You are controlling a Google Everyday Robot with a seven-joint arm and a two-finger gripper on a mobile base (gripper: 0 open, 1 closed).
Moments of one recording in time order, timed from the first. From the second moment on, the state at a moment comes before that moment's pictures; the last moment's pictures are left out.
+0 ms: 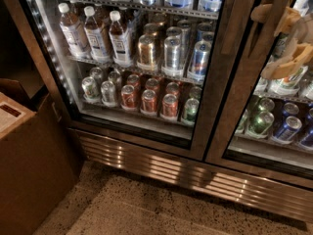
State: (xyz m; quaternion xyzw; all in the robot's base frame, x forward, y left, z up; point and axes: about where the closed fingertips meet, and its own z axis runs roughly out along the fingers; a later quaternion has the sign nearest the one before) arm 0.503 -0.173 1.033 -0.50 0.51 0.41 0.57
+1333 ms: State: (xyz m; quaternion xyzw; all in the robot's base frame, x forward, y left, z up) arm 0.534 -0.202 1.036 -0.50 0.51 0.41 0.57
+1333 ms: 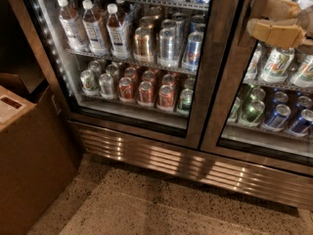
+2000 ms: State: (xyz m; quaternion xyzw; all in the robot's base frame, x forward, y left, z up) arm 0.533 -0.198 1.032 -0.51 0.51 0.41 0.57
